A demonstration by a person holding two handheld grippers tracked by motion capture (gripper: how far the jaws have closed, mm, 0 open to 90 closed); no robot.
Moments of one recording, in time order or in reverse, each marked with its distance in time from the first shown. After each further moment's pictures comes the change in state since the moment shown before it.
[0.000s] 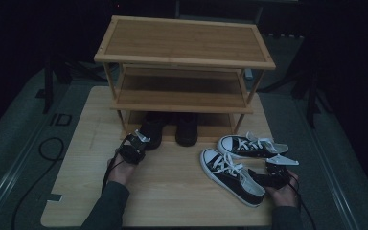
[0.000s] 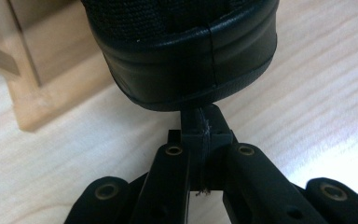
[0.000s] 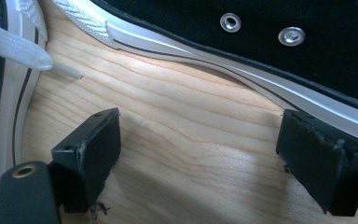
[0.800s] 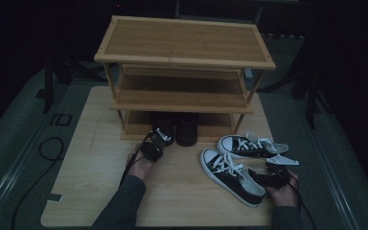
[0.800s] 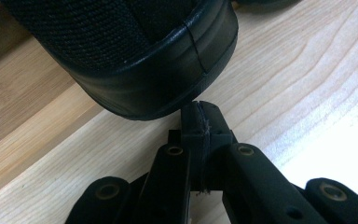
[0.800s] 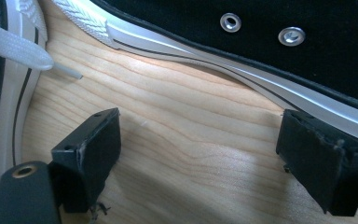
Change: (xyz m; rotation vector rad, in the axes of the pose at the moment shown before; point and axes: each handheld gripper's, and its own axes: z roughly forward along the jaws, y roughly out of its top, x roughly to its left) left arm -0.041 0.037 0.028 0.025 -0.046 0.107; right arm 0.000 0.000 0.000 0.000 0.000 0.000
